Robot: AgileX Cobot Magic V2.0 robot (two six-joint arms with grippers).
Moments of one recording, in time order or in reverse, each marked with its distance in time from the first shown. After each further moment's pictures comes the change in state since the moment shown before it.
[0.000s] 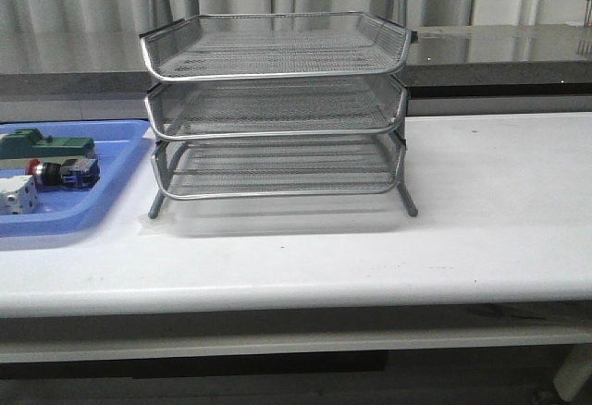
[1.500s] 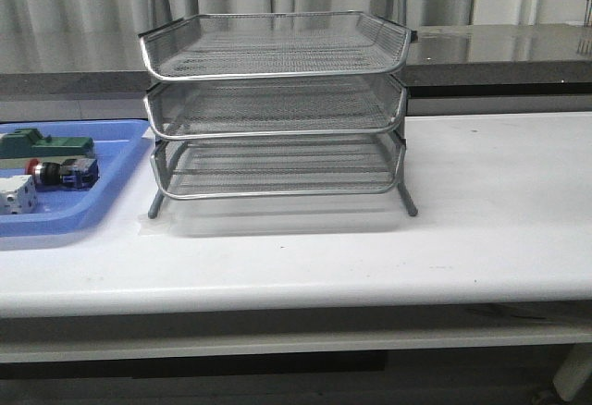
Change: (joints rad) left arm 0.000 0.000 0.000 0.000 0.000 0.000; right arm 0.000 1.062 -0.763 0.364 0.500 0.000
